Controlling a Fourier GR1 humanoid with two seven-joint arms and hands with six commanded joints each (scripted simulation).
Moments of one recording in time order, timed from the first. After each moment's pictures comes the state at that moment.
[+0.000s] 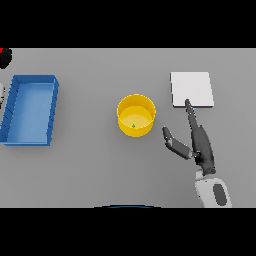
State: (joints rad) left arm -0.86 0.55 0.01 -0.71 -0.40 0.13 0.41; right arm 0.05 -0.04 0.16 -1.65 0.33 -0.09 -0.12
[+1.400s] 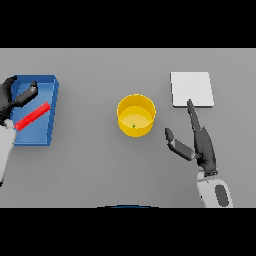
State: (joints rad) left arm -0.42 0.49 -0.06 -1.17 -0.37 0.08 0.52; right arm 0.06 -0.05 0.15 -1.65 0.30 -0.08 -0.17
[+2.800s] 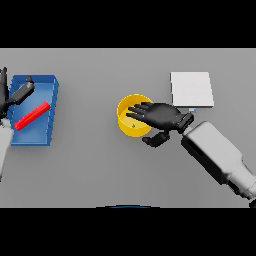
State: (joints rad) left arm -0.43 0.51 -0.06 -1.18 -0.37 0.10 0.47; right arm -0.62 -0.39 0.63 -1.26 0.85 0.41 -0.20
